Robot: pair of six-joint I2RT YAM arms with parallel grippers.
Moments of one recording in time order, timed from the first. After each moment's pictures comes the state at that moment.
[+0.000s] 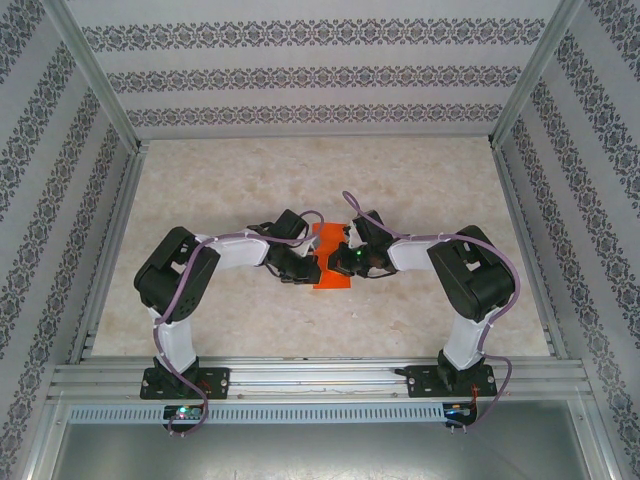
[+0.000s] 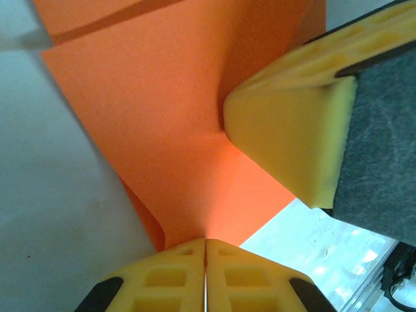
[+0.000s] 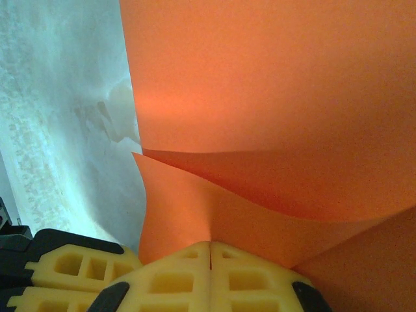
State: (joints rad) left arm -0.59 1.88 1.05 -0.37 0.55 -0.48; right arm 0.51 1.82 0.83 0.01 -0.57 0.79
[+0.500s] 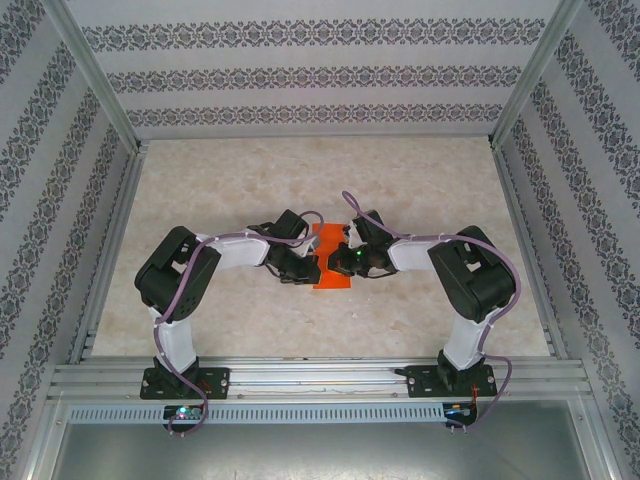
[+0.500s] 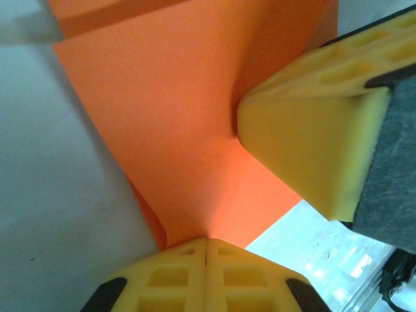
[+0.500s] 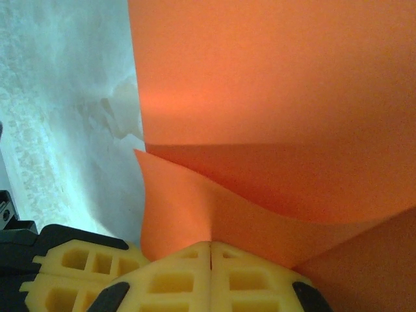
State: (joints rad) left arm -0.59 1.88 1.05 -0.37 0.55 -0.50; right arm 0.51 1.81 0.83 0.01 -0.58 0.78
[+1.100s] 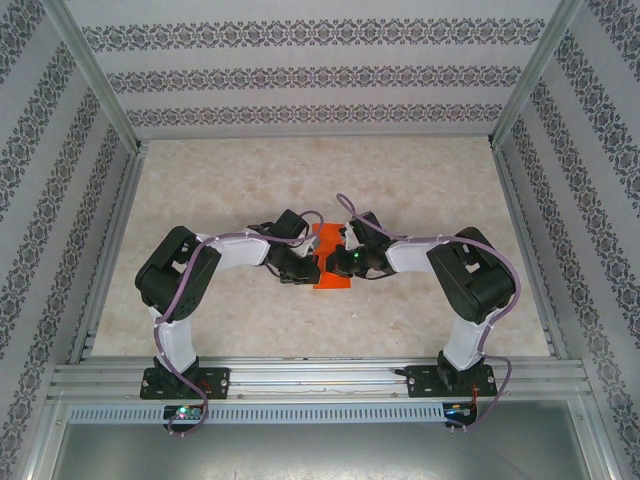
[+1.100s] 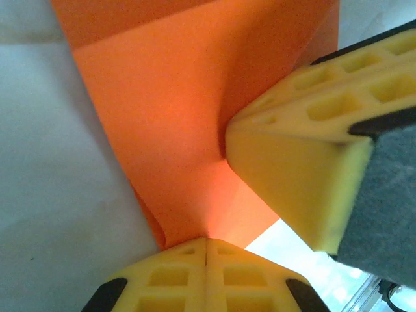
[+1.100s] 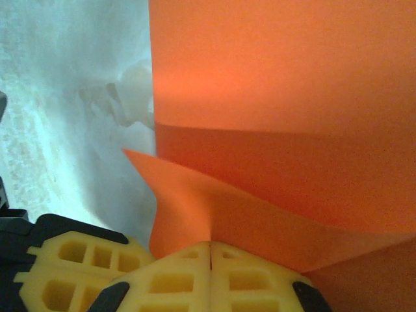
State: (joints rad) left arm -0.59 1.89 1.06 -0.38 0.55 -0.50; right arm 0.53 1.81 0.83 0.01 -0.55 0.73
